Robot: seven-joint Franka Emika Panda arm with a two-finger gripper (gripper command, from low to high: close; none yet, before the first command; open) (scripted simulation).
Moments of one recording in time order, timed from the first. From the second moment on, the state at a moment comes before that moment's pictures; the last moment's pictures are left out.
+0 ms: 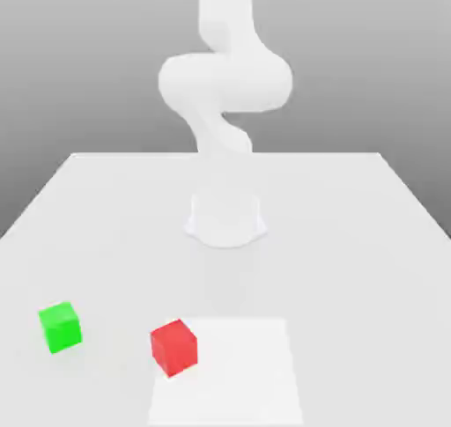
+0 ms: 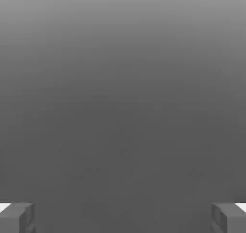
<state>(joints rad) -0.01 -0.71 0.01 -2.34 -0.05 2.35 0.75</state>
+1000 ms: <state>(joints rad) -0.11 0.27 -0.06 -2.70 0.09 2.97 -0.09</state>
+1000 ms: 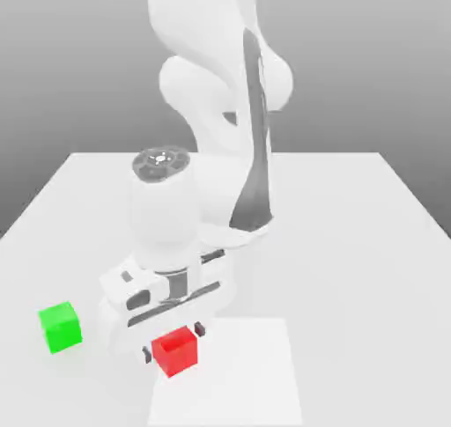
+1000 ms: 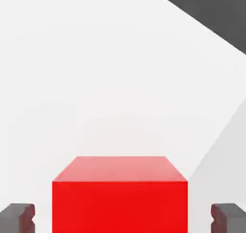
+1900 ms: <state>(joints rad) -0.35 0.01 -0.18 -2.68 0.00 2.68 0.65</state>
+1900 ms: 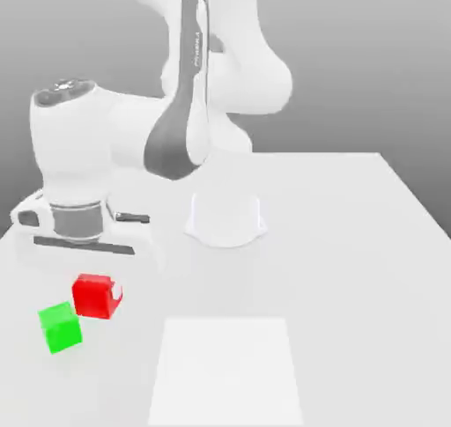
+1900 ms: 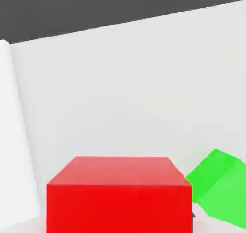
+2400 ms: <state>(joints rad) -0.46 0.17 -0.19 -2.64 0.10 2.81 0.93</state>
